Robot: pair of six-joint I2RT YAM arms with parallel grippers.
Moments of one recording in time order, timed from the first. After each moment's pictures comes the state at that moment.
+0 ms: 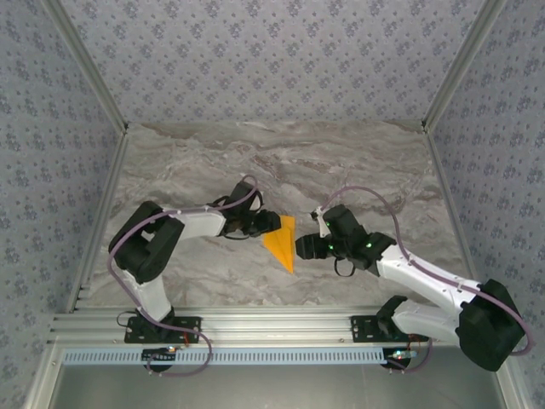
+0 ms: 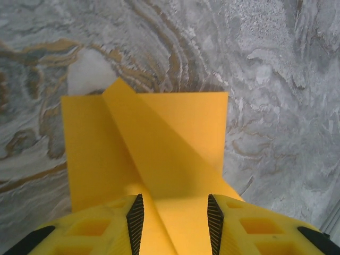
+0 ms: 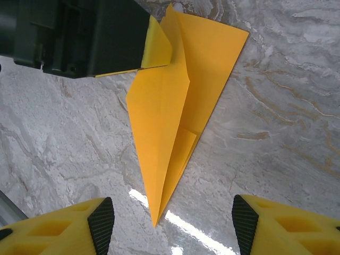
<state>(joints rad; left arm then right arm) -0.66 1.80 0.92 0.00 0.40 -0.82 0.71 1.08 0.60 -0.34 -0.16 0.47</state>
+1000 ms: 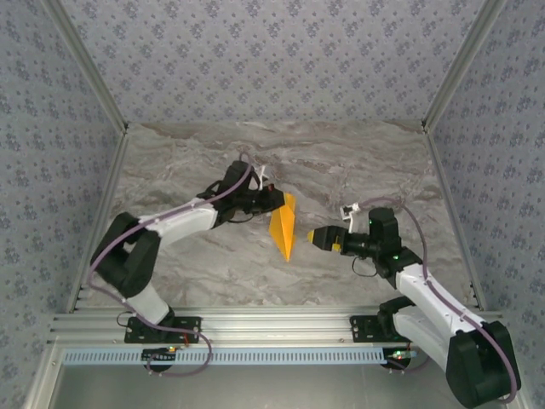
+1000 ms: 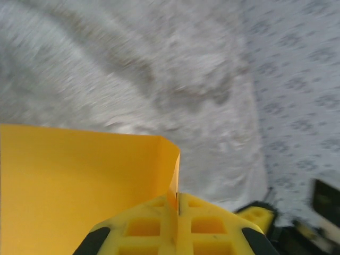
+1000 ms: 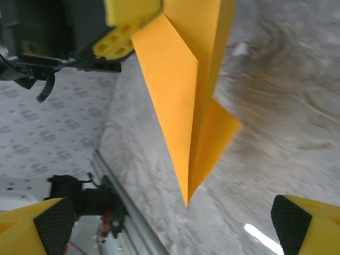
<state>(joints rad) -0.66 1.60 1.02 0.05 0.46 -0.85 0.30 0.90 0.35 0.04 -0.81 0.68</state>
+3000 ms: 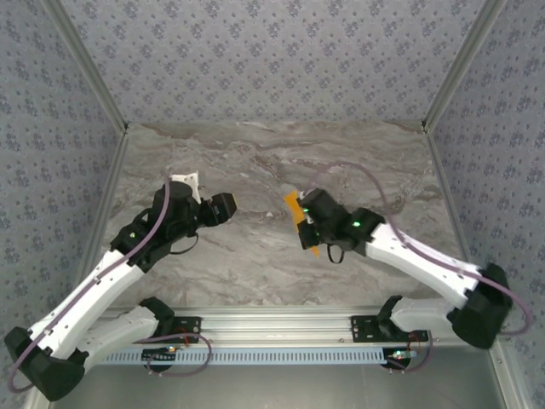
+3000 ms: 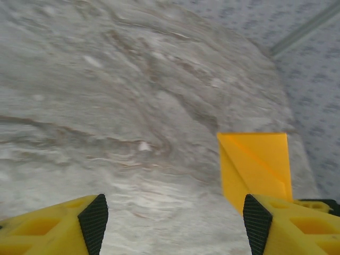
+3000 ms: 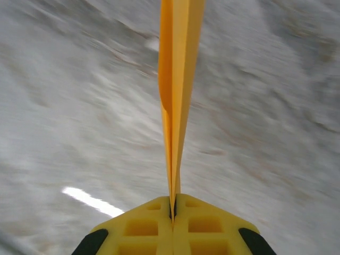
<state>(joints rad) -0.63 0.88 0.90 -0.58 -0.06 -0.72 0.89 1.29 1.04 -0.81 0.23 0.41</state>
